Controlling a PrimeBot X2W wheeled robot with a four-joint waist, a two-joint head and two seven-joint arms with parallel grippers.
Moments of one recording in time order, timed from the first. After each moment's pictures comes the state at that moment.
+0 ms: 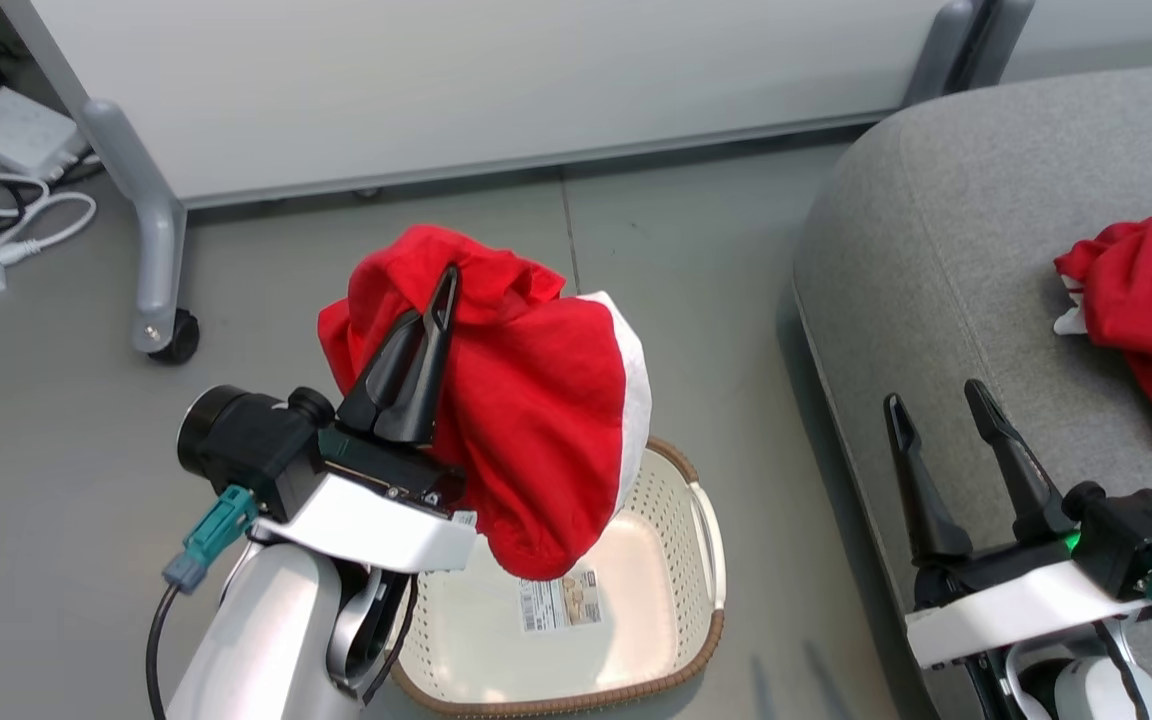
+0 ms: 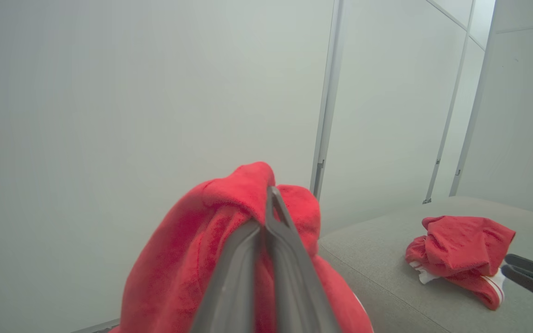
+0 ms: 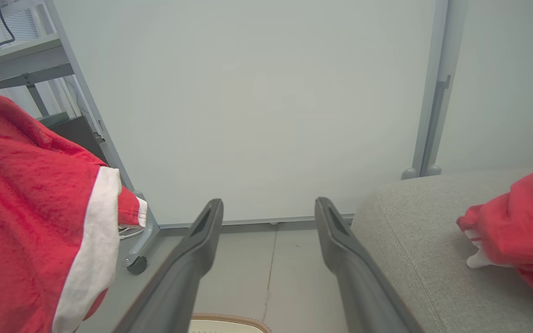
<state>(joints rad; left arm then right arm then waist) -0.34 0.06 -0.28 0.12 -0.28 -0.10 -0.26 -0.10 -0.05 0.10 0.01 0.23 0.13 -0.14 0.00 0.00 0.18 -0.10</state>
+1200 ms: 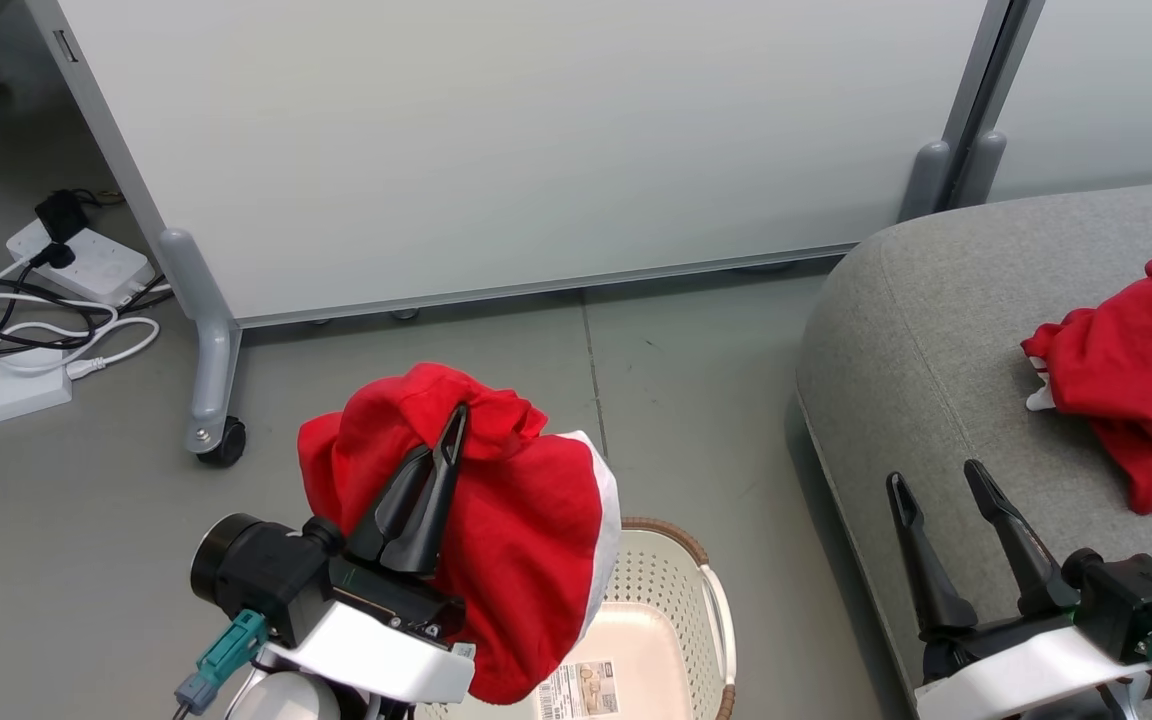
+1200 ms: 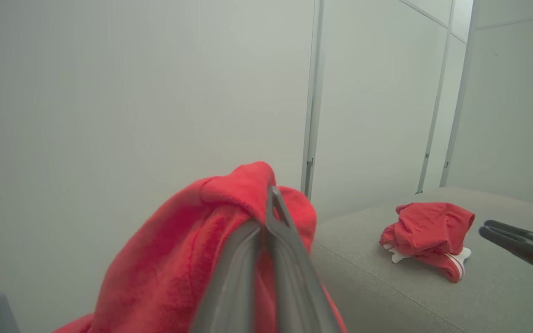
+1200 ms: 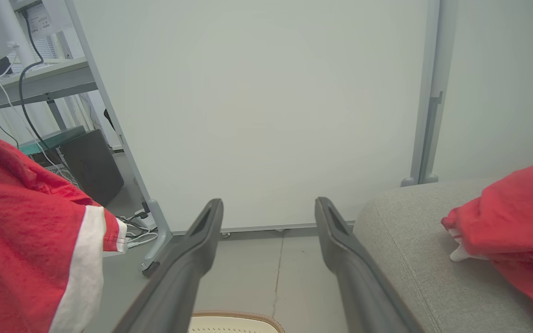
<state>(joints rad) -0.10 0.11 -0.32 0.01 -0.30 -0.09 -0.25 0.05 -0.05 0.09 -0.05 0.24 0.13 -0.08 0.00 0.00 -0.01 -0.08</state>
